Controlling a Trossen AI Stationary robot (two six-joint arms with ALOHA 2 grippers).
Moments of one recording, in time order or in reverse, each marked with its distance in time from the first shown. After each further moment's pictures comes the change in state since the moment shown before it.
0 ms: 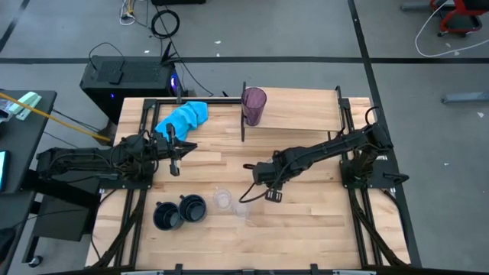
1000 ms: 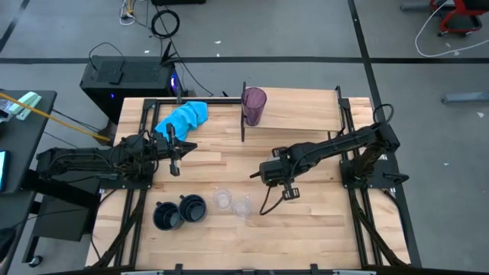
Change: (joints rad) left arm 0.000 0.000 0.000 -0.001 0.000 0.000; right arm 0.016 -0.077 0.044 -0.165 0.007 -0.407
